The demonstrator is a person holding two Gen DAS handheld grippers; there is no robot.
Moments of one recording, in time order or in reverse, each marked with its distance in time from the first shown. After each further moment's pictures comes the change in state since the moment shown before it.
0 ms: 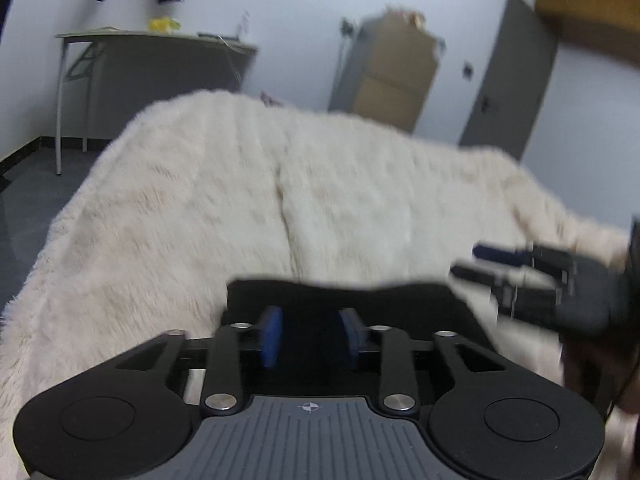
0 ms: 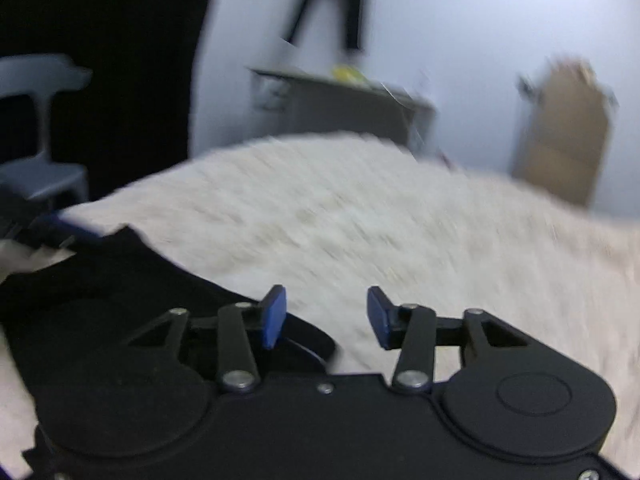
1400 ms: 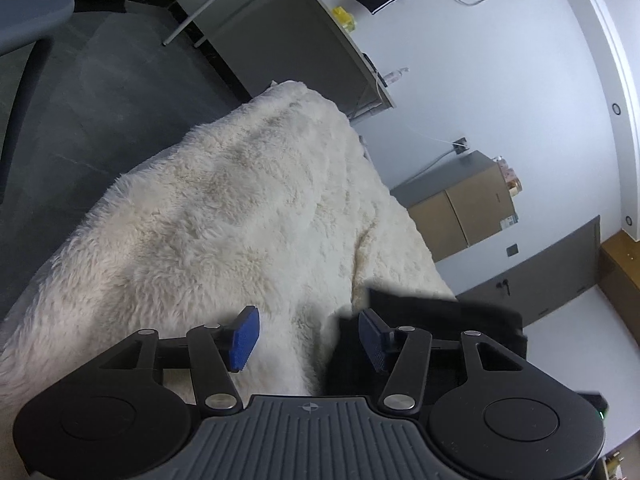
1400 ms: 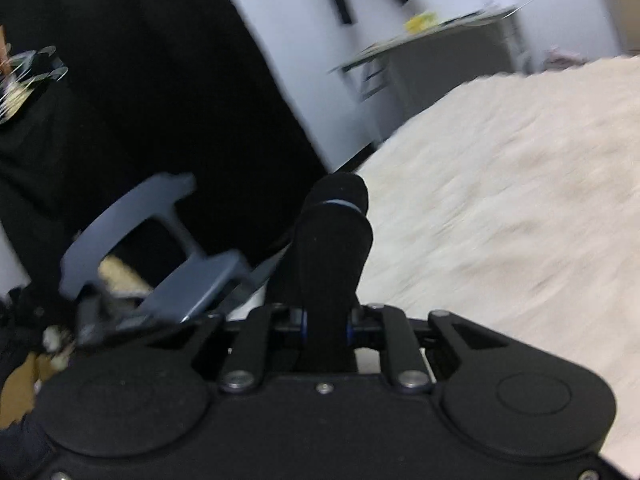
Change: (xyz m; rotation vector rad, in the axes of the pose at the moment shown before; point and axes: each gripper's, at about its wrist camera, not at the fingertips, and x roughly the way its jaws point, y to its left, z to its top) left arm -0.065 0.117 -0.024 -0.692 -0.083 -0.052; right arm 0.029 -0.130 0.056 0.510 0.130 0.483
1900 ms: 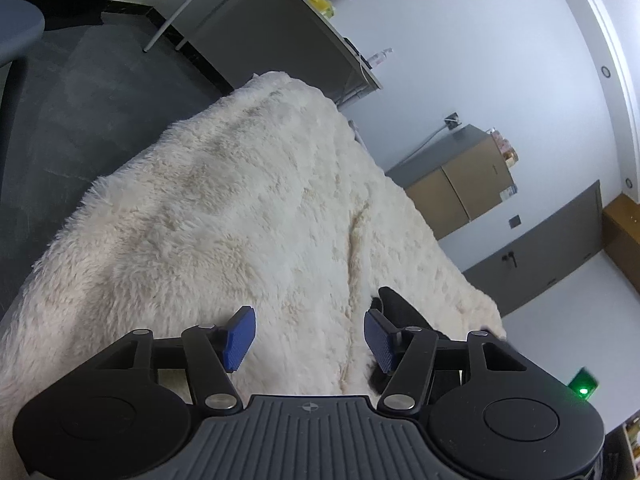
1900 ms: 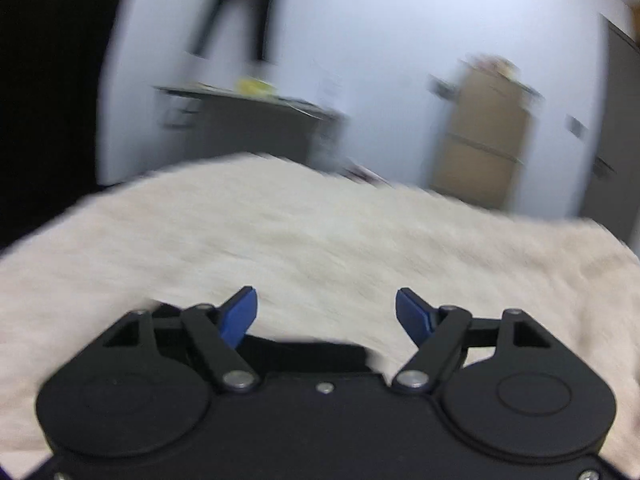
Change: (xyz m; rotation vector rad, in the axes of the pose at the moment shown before) left arm 0.009 -0.017 -0.008 0.102 0.031 0.019; right arm 0.029 0.065 -0.040 -0.483 -0.212 -0.725
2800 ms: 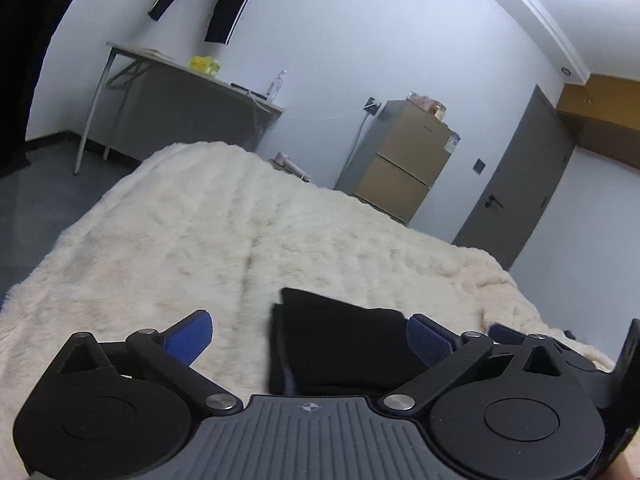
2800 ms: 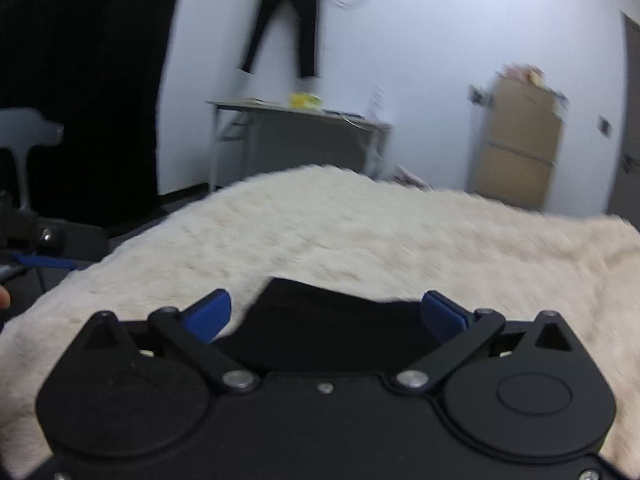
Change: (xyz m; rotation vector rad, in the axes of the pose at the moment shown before) left arm -0.017 -0.168 -0.079 0.428 -0.150 0.076; right arm -0.129 -0.022 -0.001 0.193 0.051 0.099
